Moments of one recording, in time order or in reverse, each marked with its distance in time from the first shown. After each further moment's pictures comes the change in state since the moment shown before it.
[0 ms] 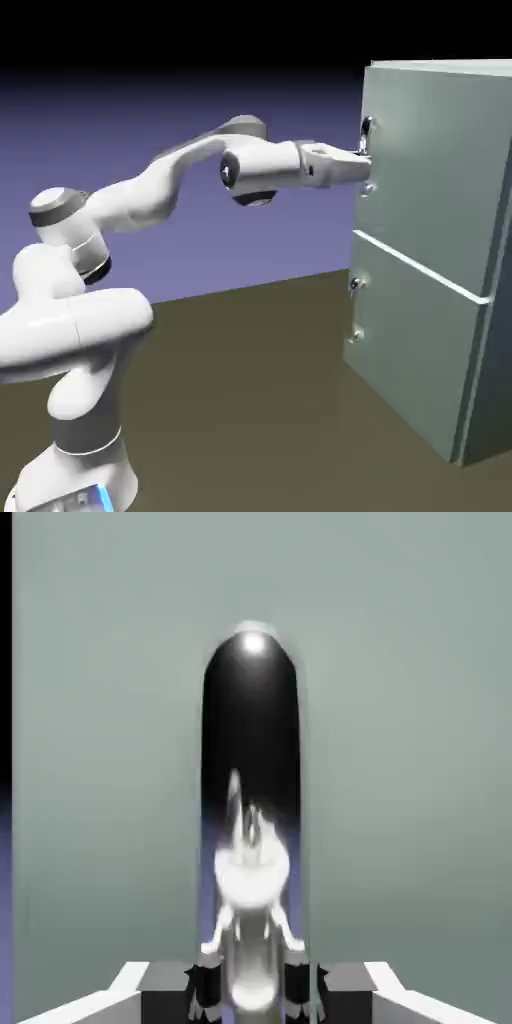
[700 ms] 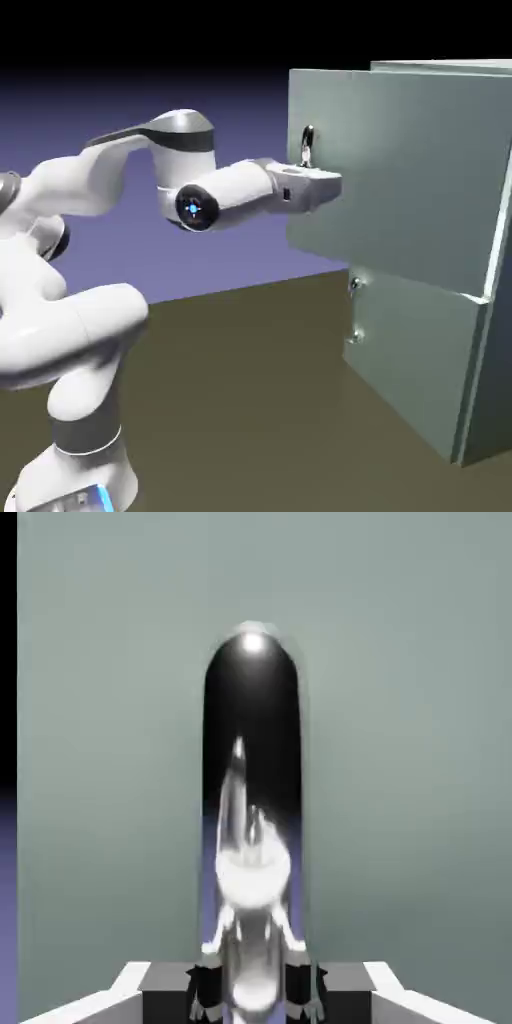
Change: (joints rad) arm 0.154 -0.142 -0.452 -0.522 -0.217 -0.905 -0.376
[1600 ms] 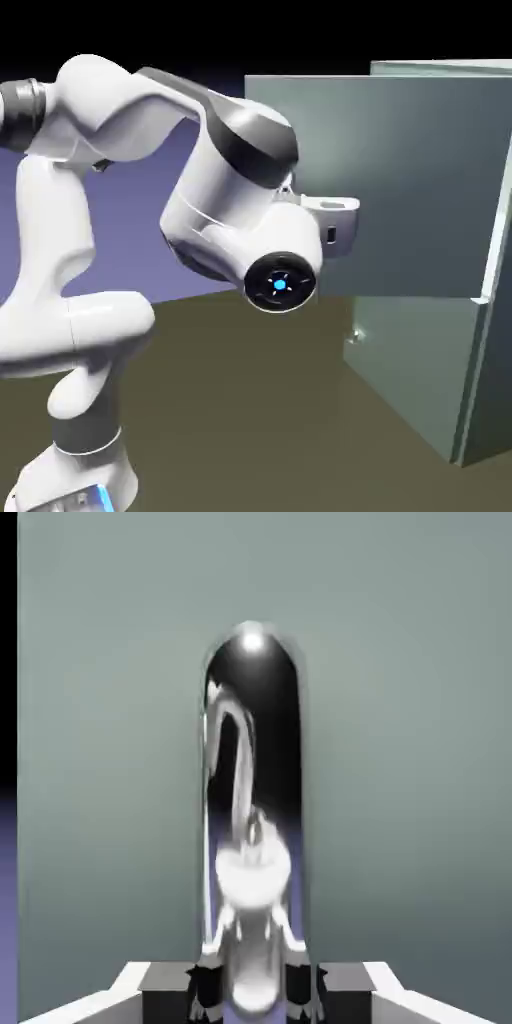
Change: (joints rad) arm -0.398 -0.869 -0.280 0.415 -0.895 -0.803 -0.595
